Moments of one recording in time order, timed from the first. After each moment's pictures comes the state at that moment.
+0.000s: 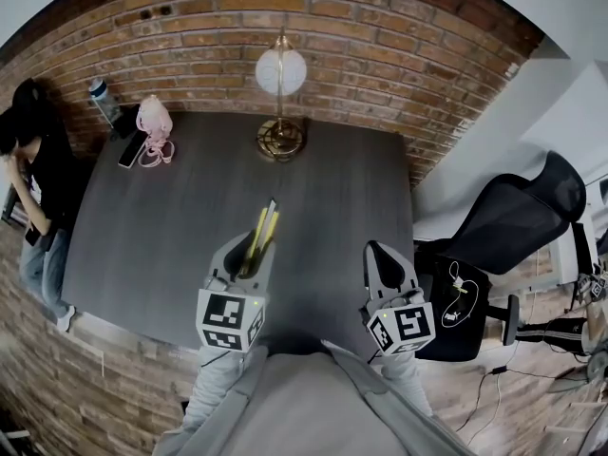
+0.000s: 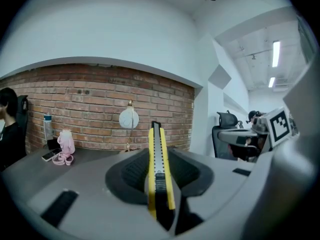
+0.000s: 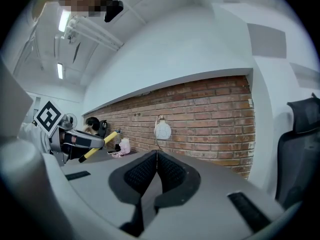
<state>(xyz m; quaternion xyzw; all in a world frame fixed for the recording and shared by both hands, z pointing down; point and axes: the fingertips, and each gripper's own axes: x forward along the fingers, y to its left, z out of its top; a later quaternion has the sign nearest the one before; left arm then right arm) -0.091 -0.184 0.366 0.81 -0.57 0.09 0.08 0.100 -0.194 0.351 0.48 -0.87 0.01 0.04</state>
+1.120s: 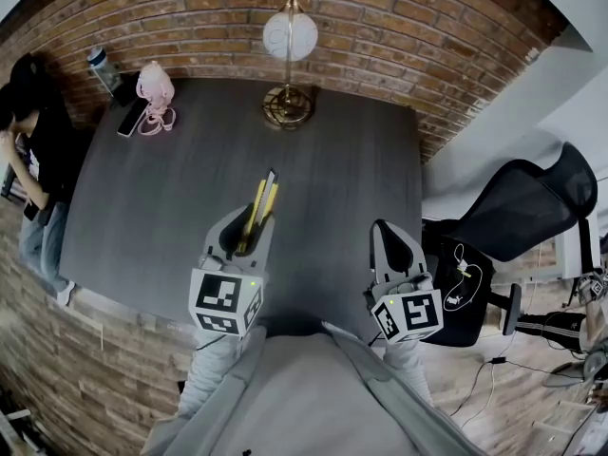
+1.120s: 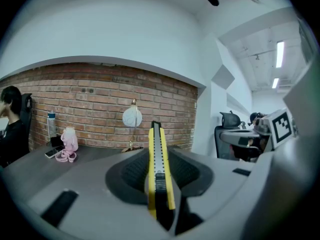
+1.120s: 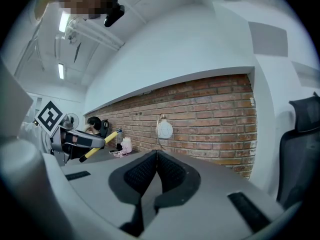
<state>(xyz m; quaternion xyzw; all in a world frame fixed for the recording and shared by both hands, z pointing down) -0.096 -0.184 0.371 0.80 -0.58 0.09 0.09 0.097 -0.194 0.353 0.48 -0.88 0.01 0.05</state>
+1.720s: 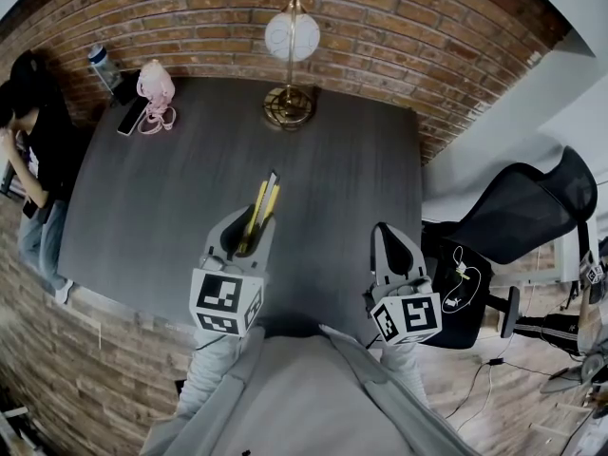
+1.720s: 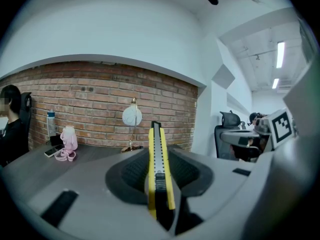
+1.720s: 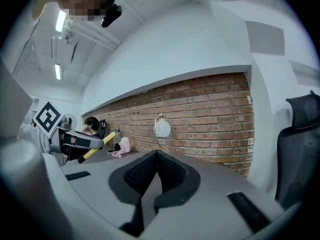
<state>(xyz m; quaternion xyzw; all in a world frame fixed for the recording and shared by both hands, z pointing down) -0.095 -0.185 0.375 0.81 -0.58 0.09 0.10 0.101 -0.196 0.358 0.49 -0.87 0.03 0.05</state>
